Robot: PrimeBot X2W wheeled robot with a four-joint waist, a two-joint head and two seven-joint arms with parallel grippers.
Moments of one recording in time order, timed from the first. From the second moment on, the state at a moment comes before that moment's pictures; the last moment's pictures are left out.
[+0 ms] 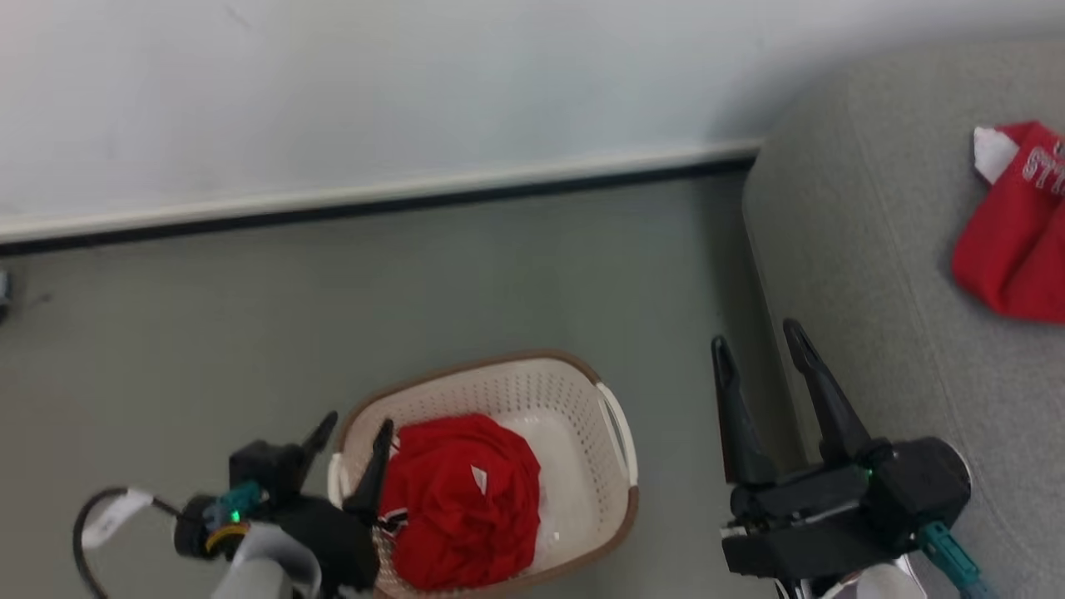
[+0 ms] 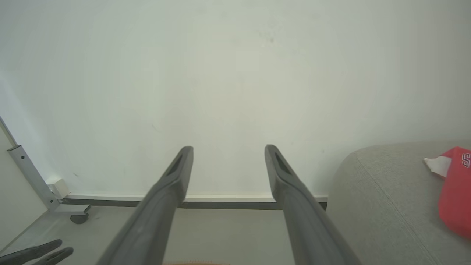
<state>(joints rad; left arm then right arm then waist) -0.43 0.07 -0.20 0.60 -0.20 -0.12 -0.25 -0.10 -0.05 0.26 -0.10 0.06 0.13 -0.25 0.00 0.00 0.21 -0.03</state>
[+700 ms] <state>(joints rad) -0.86 0.10 -0.33 1.01 -0.12 -0.10 -0.08 -0.13 -0.05 0.29 -0.36 0.15 0.13 -0.26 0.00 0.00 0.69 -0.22</state>
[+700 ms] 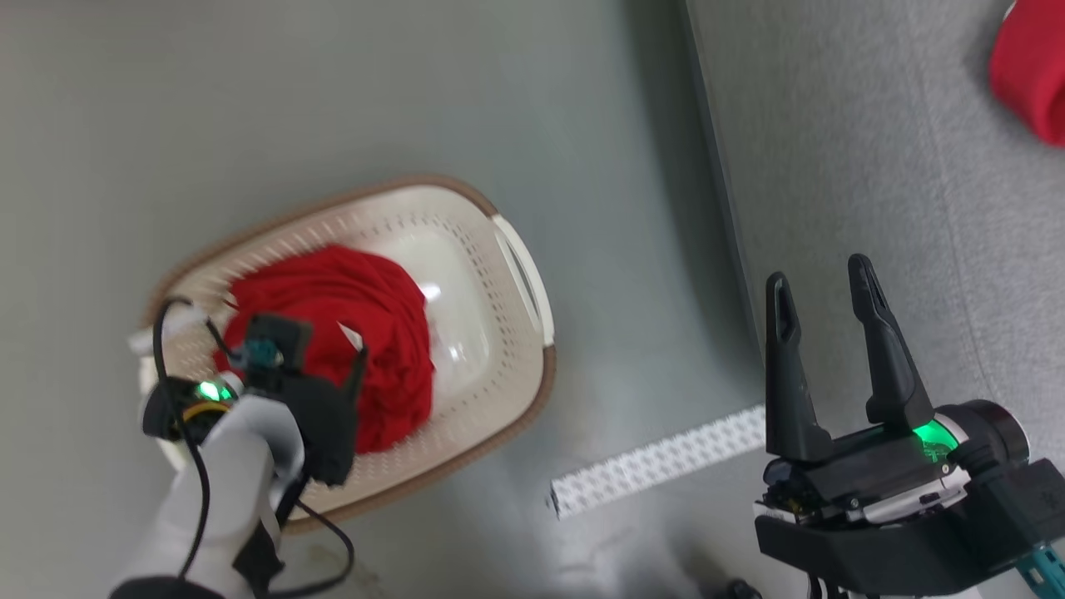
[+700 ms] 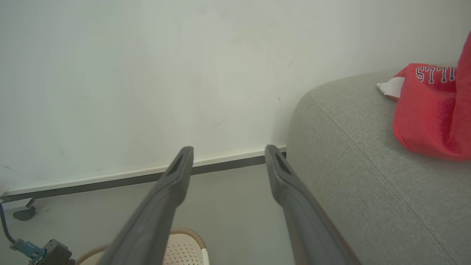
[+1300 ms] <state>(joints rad) -1.02 0.11 -0.33 1.22 -0.12 0.10 0.01 -0.09 -0.05 0.34 -0.40 0.18 0.13 -0.26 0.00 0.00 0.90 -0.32</state>
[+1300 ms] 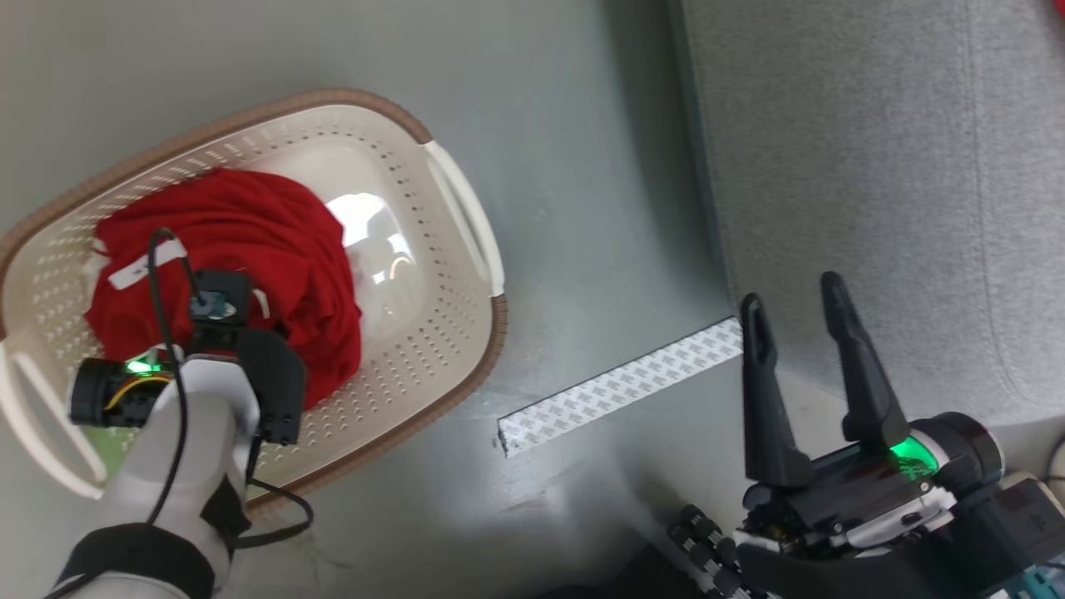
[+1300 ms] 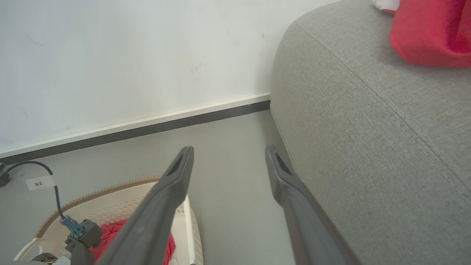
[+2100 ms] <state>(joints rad) -1.04 0.12 -0.35 1.27 -0.14 0.11 -0.07 -0.08 -0.05 0.36 -0.39 0.20 0.13 -0.26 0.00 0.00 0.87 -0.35</state>
